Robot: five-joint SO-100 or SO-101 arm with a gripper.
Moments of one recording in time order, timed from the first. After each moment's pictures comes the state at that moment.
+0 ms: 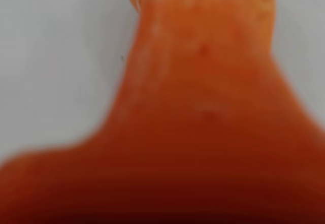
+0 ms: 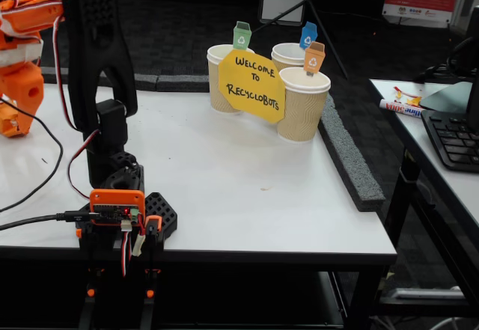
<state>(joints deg) -49.5 80.8 102.3 62.4 -2.2</state>
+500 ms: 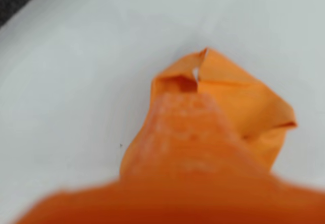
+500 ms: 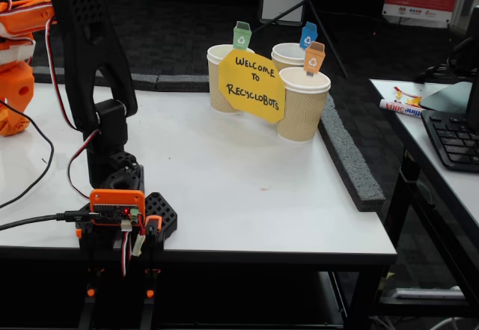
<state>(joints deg) -49.5 73.9 92.8 59.2 -2.2</state>
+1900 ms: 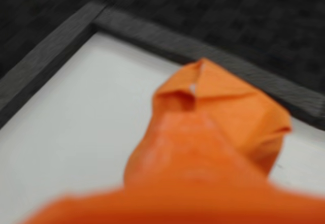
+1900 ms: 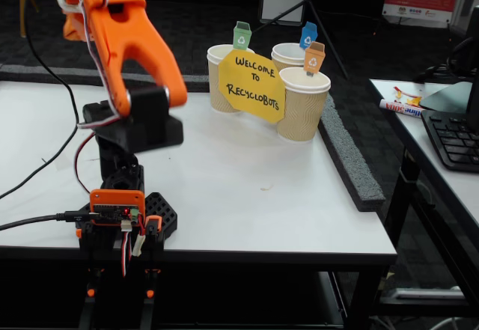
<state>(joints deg) -26.0 166.3 130.0 72.8 -2.2</state>
